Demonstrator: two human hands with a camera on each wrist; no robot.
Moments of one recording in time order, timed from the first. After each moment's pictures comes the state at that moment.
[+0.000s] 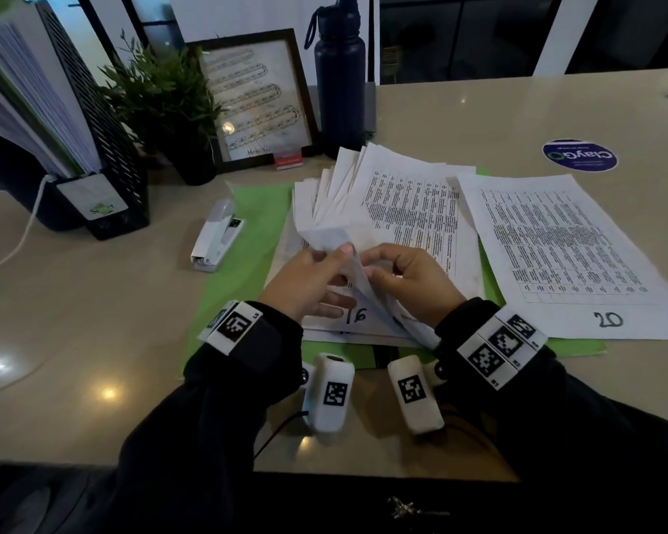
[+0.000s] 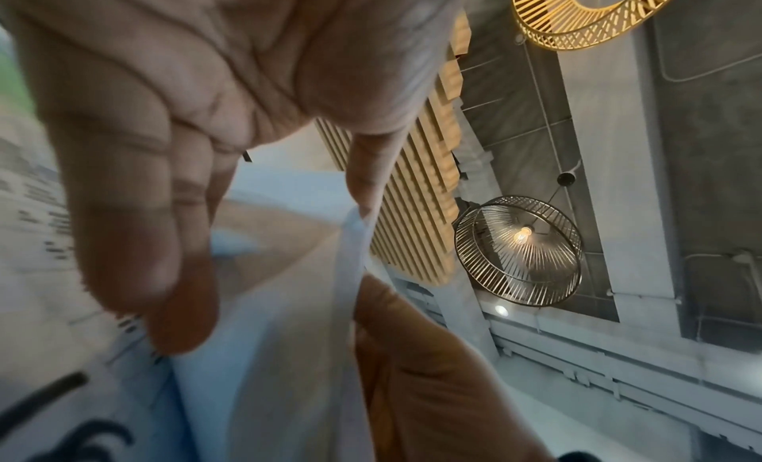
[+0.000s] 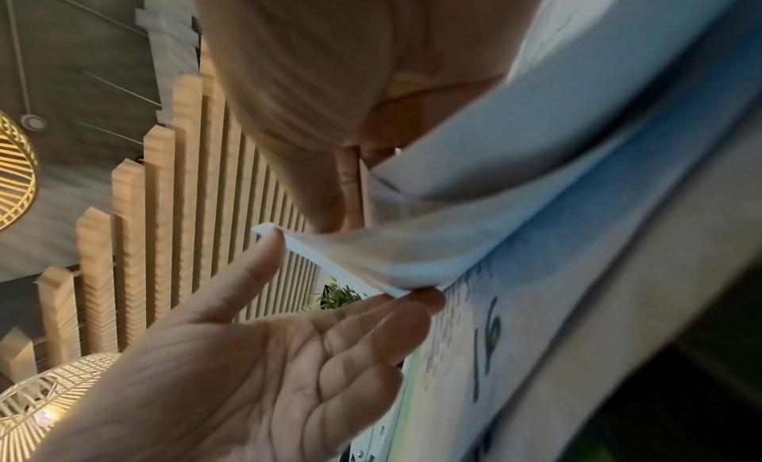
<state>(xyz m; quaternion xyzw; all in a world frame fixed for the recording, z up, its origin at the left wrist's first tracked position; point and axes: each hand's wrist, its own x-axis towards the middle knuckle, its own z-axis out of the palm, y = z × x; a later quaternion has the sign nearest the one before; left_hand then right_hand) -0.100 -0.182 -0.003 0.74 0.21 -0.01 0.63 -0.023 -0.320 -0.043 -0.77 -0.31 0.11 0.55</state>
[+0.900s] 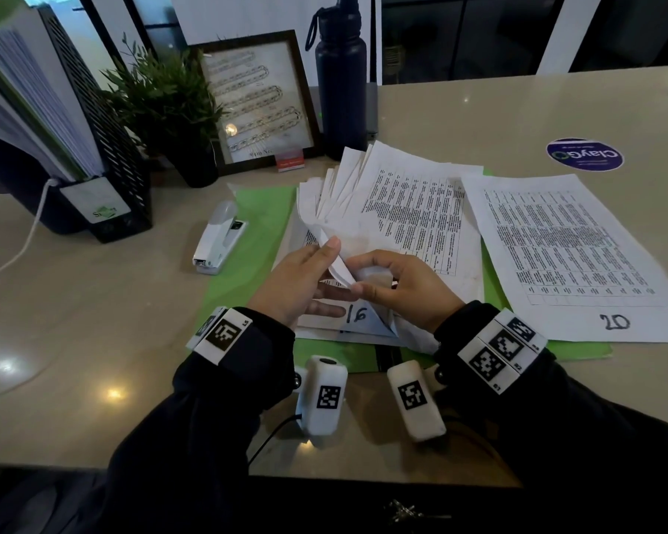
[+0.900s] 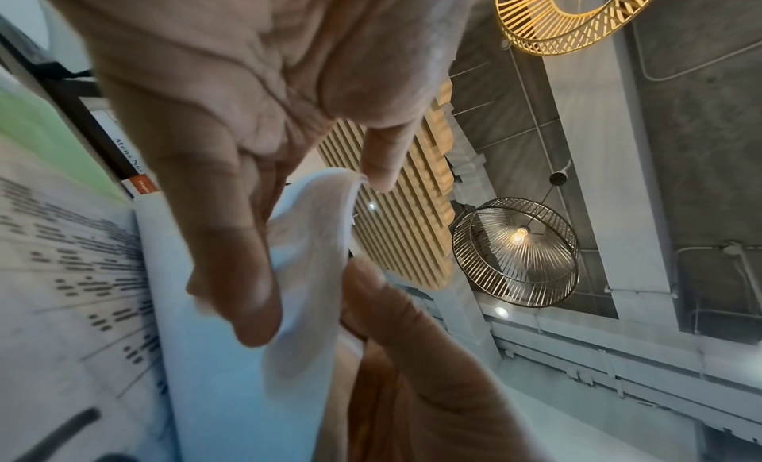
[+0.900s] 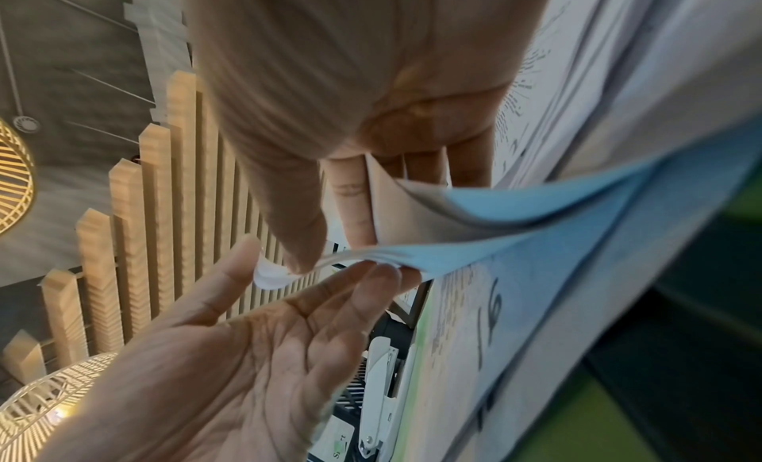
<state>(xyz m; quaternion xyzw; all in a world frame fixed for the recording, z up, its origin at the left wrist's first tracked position) -0.100 -0.170 -0.008 0.69 0.17 0.00 0.70 -0.025 -0.317 -0.044 -0.75 -0.30 0.16 0.56</state>
